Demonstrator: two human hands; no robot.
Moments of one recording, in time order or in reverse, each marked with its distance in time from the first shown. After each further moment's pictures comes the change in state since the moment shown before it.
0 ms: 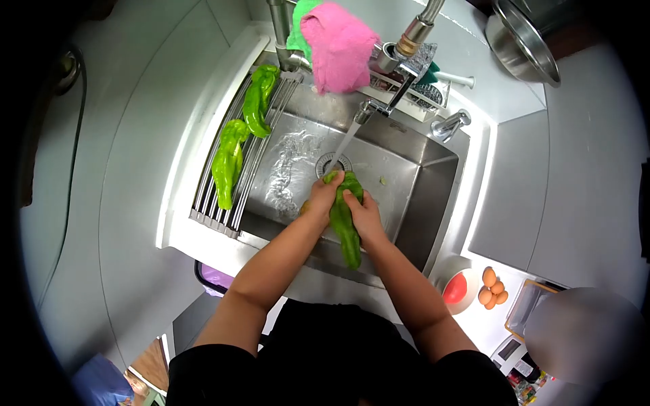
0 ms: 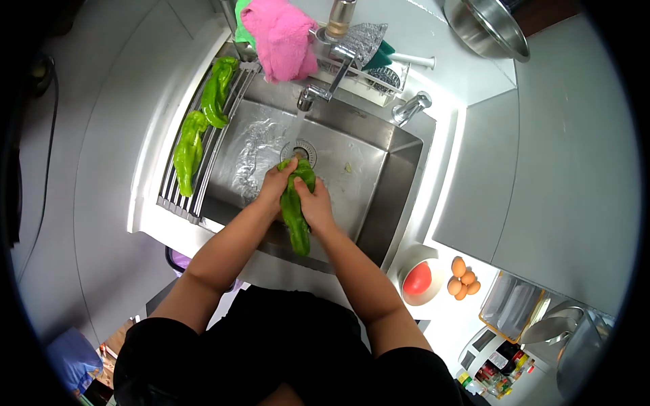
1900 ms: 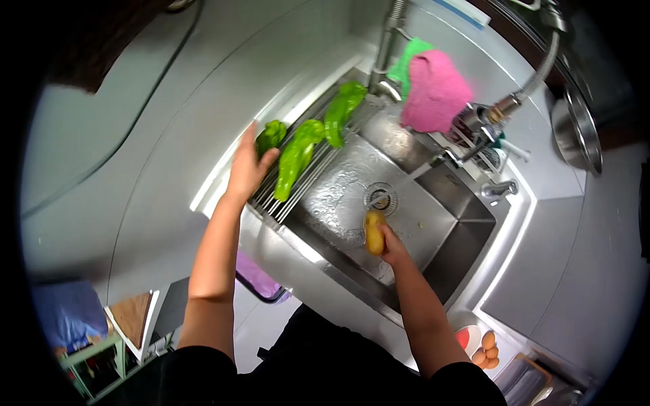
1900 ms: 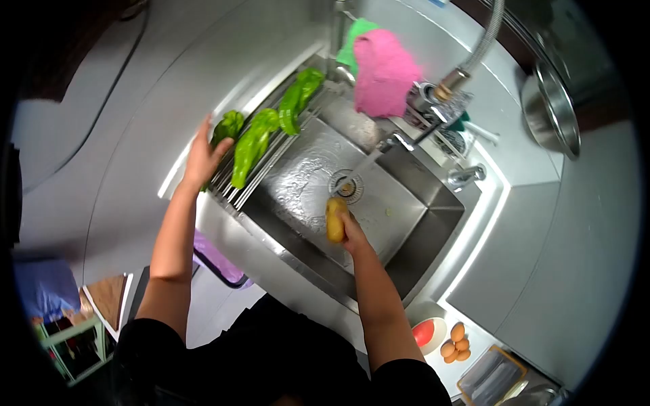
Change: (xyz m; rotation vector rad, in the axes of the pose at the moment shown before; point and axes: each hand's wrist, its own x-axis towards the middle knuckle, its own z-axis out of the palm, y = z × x) left_hand -0.092 0.170 -0.155 1.205 0.648 1.007; right_hand 0.092 0.083 -0.033 0.149 -0.365 0.429
